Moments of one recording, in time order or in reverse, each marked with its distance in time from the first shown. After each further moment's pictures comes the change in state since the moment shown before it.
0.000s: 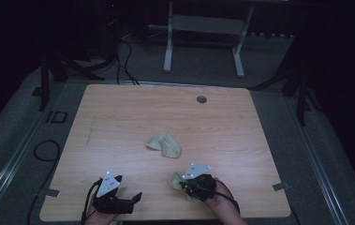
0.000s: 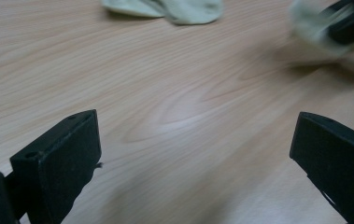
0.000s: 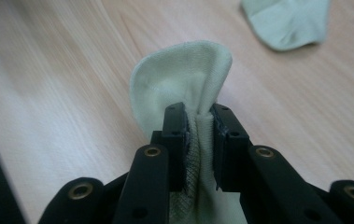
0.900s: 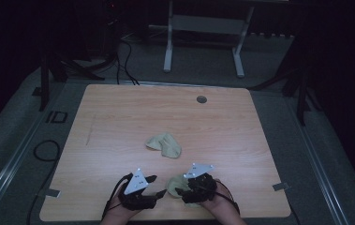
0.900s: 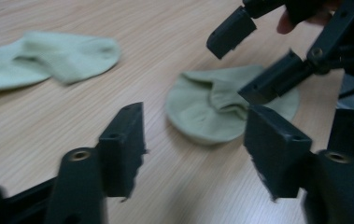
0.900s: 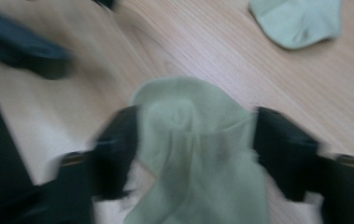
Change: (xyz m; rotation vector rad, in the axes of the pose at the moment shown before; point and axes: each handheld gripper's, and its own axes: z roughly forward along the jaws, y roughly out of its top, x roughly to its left) left arm -0.051 0.043 0.042 0.010 -0.212 0.226; right arm 0.002 -0.001 -0.007 -0.038 0.051 0.067
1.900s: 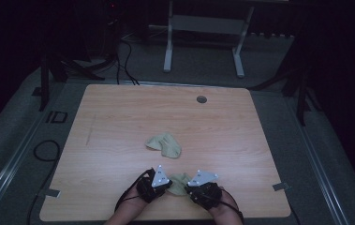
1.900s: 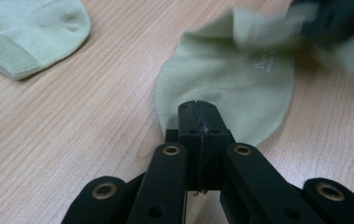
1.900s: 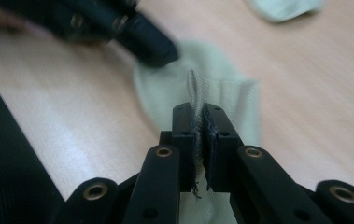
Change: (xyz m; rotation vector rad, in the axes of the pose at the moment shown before) left arm 0.004 0.005 0.052 0.202 0.041 0.108; right arm 0.009 -0.016 -0.011 0.022 -0.079 0.017
